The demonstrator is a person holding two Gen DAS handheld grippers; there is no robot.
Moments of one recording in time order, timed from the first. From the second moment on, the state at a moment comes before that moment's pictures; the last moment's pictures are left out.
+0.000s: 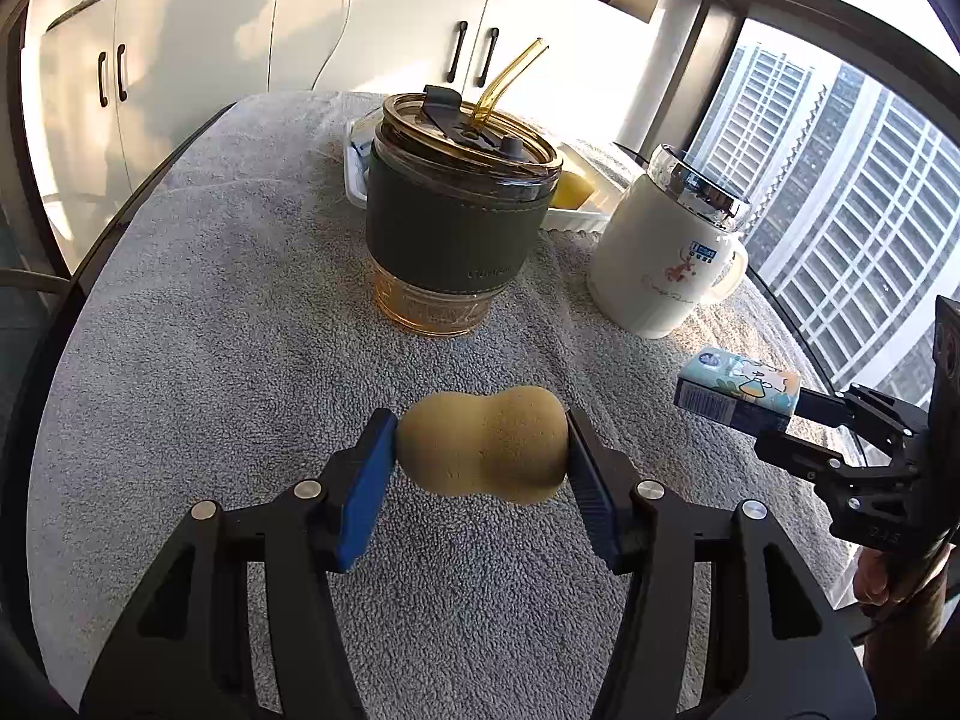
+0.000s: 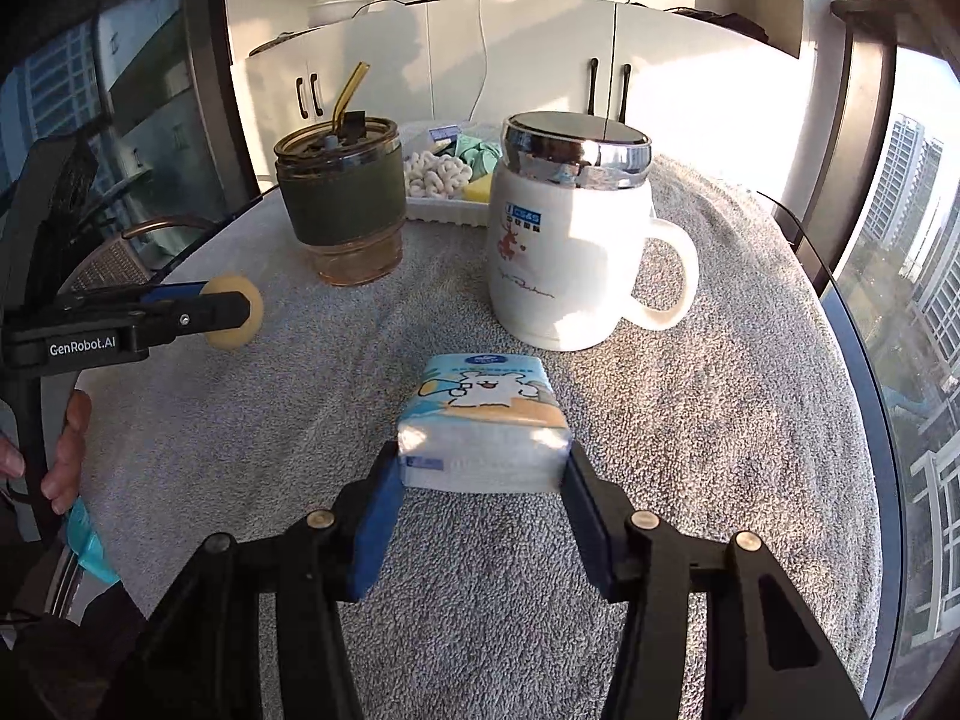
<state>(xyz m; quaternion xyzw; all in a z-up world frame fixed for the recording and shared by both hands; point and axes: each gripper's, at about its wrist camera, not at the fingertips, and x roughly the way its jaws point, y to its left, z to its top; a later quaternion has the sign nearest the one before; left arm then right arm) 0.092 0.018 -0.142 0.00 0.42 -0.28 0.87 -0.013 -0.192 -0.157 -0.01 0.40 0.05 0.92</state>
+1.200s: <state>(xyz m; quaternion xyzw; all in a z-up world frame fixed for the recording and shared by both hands) 0.160 0.063 -0.128 0.02 0.40 -0.19 0.90 0.010 -0.313 -0.132 0.04 0.38 -0.09 0.92</state>
